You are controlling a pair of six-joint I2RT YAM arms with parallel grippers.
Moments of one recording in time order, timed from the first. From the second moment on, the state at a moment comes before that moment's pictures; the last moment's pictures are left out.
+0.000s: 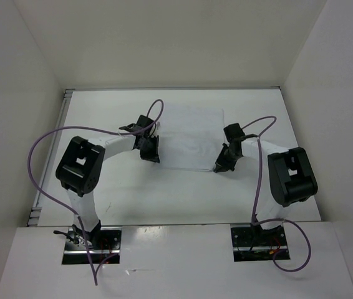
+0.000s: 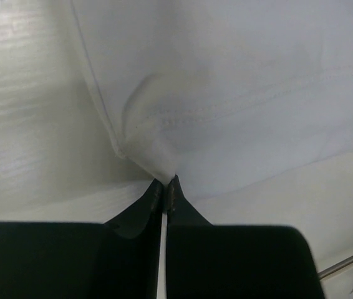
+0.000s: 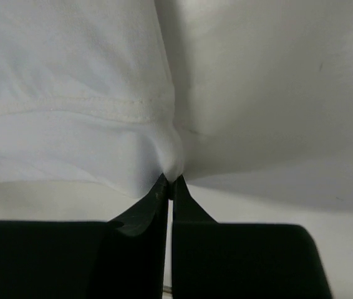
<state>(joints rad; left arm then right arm) -0.43 1.87 1.18 -0.40 0.21 -0.43 0.25 1.64 0.88 -0.51 -0.18 0.78</state>
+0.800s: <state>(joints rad) -0.33 1.72 1.12 -0.52 0.42 -0.45 0.35 1.38 0.98 -0.71 -0.11 0.75</state>
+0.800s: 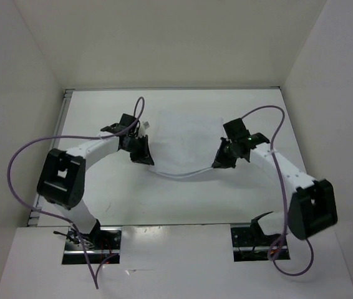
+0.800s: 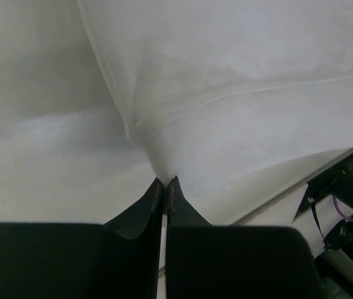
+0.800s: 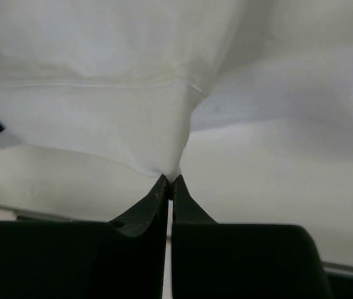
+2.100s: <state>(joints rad) -0.25 2.00 1.57 -0.54 0.37 -0.56 0.22 1.73 1.28 -0.64 0.03 0.73</state>
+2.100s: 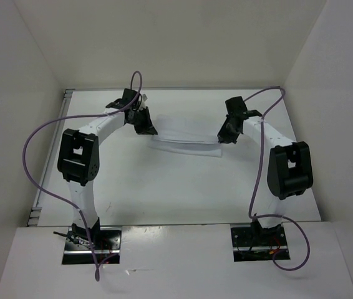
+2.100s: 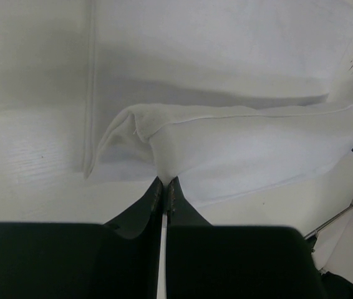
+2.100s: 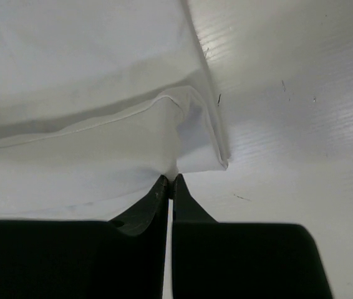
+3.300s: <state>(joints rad) -0.23 1.99 1.46 -0.28 0.60 -0.61 0.23 1.87 1.43 -0.42 -0.08 0.60</state>
